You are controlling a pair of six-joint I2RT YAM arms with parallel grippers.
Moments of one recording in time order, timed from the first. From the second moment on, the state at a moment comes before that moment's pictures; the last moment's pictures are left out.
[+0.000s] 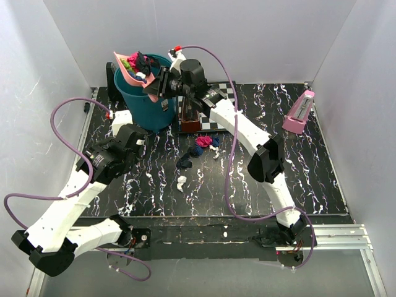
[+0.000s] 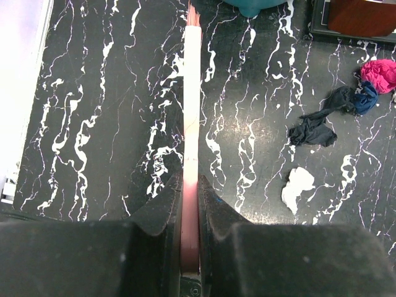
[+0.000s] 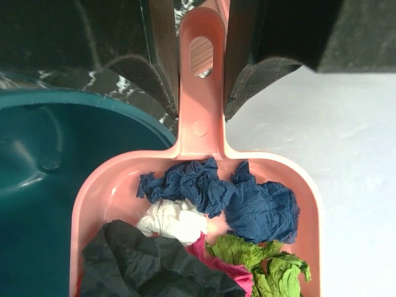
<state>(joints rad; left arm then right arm) -0.65 1.01 1.28 -1.16 -0.66 -0.58 0.79 2.27 2.40 -0.28 -0.31 0.69</state>
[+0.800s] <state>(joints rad) -0.65 1.00 1.28 -1.15 -0.65 -0.58 0.76 2.27 2.25 0.16 -0.49 1.29</state>
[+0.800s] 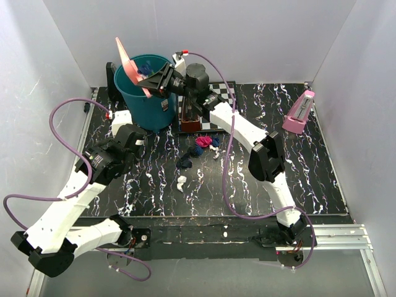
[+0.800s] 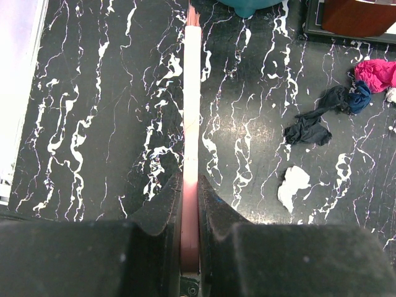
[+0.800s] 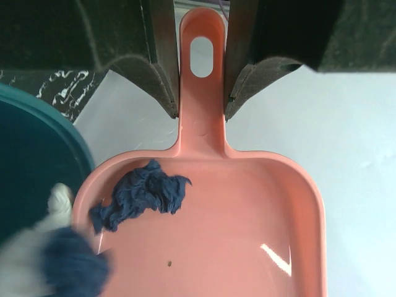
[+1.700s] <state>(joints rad) -0.65 1.00 1.28 -1.15 -0.65 -0.58 0.73 2.28 1.95 0.43 -0.48 1.69</state>
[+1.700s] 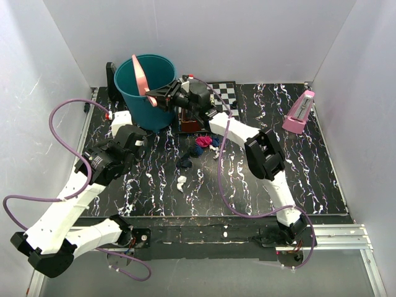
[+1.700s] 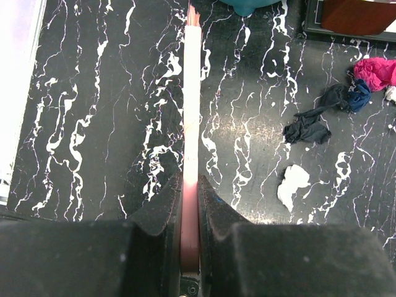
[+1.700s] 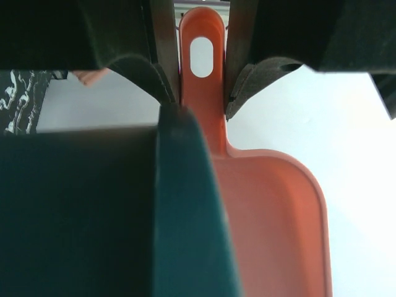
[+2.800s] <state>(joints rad) -0.65 1.00 1.27 -1.13 -0.63 -0.56 0.70 2.35 2.23 0.40 -0.55 1.65</state>
